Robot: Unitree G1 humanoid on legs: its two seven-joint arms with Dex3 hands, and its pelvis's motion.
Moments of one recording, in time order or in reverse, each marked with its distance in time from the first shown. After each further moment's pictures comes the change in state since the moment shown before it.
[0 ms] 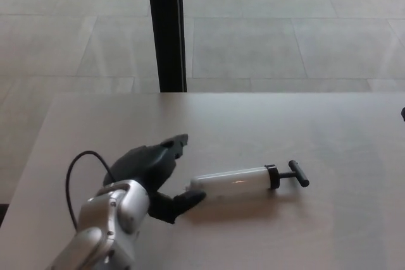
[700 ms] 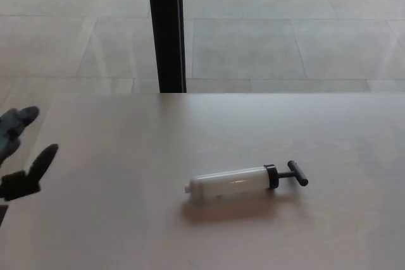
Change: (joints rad) left_arm 0.261 0.143 0.692 -0.064 -0.300 -0.083 -0.129; right_arm 0.091 -0.117 -0.153 0.038 0.005 -0.003 0.012
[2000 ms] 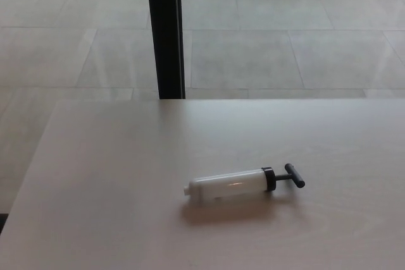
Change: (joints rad) left_arm 0.392 0.075 0.859 1.216 -0.411 -0.251 0.002; right_arm 0.304 -0.170 -0.365 0.838 0.052 -0.243 0.007
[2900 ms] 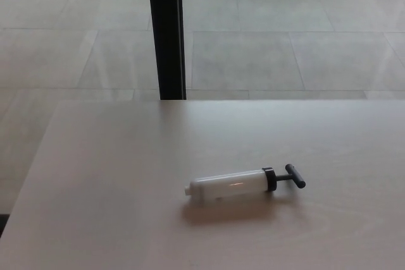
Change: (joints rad) left_arm -0.006 0.091 -0.129 0.138 -0.155 -0.171 0.014; right_arm 0.016 -0.024 0.128 0.167 0.059 -0.267 0.097
